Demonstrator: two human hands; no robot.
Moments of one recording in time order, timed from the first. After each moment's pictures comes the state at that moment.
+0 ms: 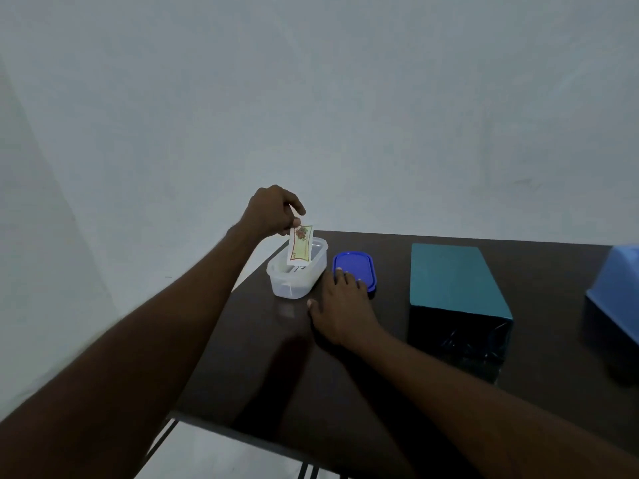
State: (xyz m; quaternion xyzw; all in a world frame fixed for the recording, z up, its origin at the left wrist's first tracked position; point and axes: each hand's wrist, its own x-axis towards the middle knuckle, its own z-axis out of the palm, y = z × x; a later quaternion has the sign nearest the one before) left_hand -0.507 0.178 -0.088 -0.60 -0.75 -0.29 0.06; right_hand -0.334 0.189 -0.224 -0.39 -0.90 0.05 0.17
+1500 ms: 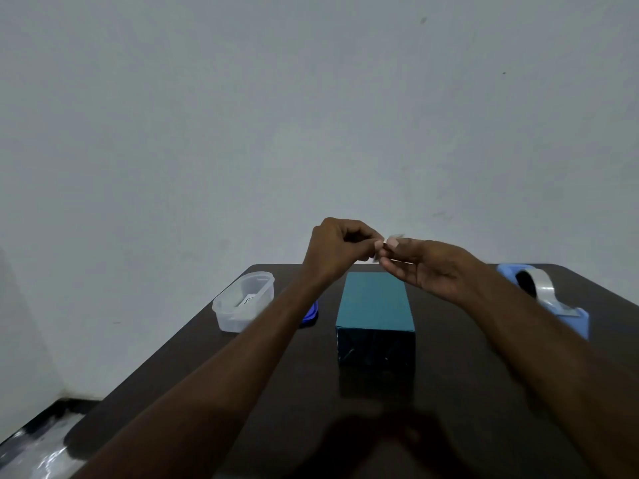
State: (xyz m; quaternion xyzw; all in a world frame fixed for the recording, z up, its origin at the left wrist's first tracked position) left_hand -0.285 0.182 -0.084 -0.69 -0.46 -0.54 -0.12; right_hand -0.110 0.231 -0.089 -0.25 -0.46 0.74 0.42
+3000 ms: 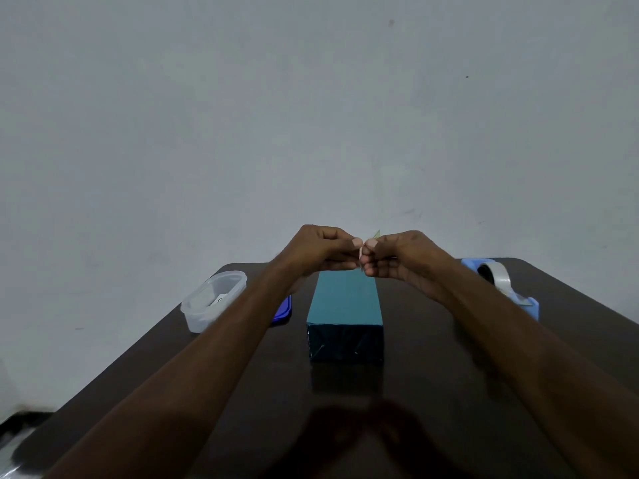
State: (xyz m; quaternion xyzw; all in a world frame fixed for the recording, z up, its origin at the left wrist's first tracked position) left_hand -0.272 0.183 -0.079 -0.60 -0.47 -0.51 -0.40; right_hand -0.091 0.229 -0.091 -0.30 -0.63 0.58 0.41
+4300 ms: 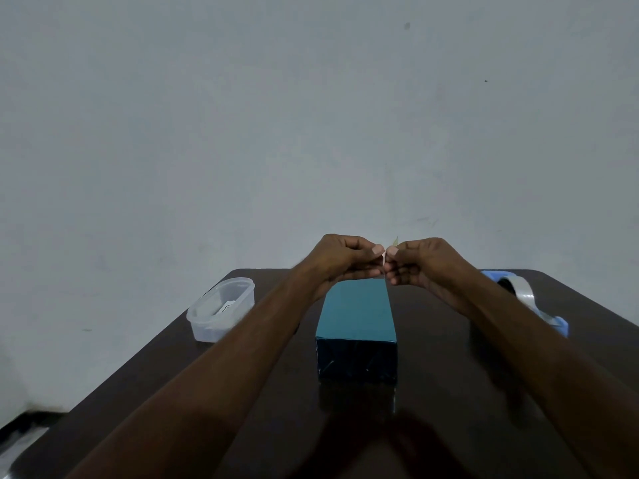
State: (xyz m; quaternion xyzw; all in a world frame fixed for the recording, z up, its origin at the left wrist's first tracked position) left_hand -0.265 0.209 -0.082 -0.56 -0.45 -0.52 -0.47; right_hand -0.084 0.248 -0.093 -0.29 -0.66 0.55 0.43
